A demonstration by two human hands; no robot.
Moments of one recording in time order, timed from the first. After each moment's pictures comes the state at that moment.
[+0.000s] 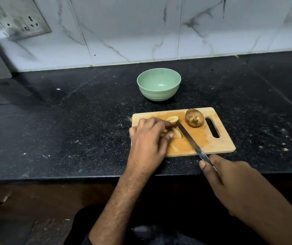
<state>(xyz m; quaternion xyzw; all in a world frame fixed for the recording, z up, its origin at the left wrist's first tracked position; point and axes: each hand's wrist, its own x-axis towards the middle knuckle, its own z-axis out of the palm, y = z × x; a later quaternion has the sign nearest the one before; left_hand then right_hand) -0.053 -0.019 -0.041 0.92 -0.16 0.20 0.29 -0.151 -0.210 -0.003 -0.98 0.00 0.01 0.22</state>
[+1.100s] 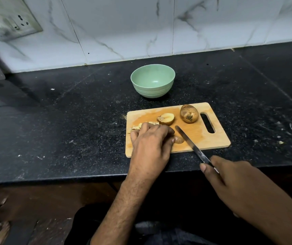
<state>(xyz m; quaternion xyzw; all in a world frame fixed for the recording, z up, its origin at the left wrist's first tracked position) -0.069 -0.035 -0.043 0.93 -0.16 0.18 0.27 -0.157 -0.223 -0.003 -0.98 0.00 0.05 0.20</state>
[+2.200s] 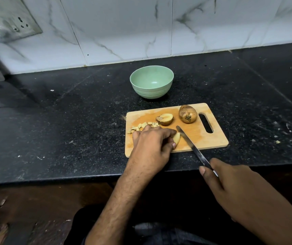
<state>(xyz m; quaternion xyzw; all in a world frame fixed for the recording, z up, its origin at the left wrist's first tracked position) -0.067 -0.036 -0.026 0.94 -0.16 0.06 0.29 -0.169 -0.217 0.001 -0.98 0.03 0.05 0.20</state>
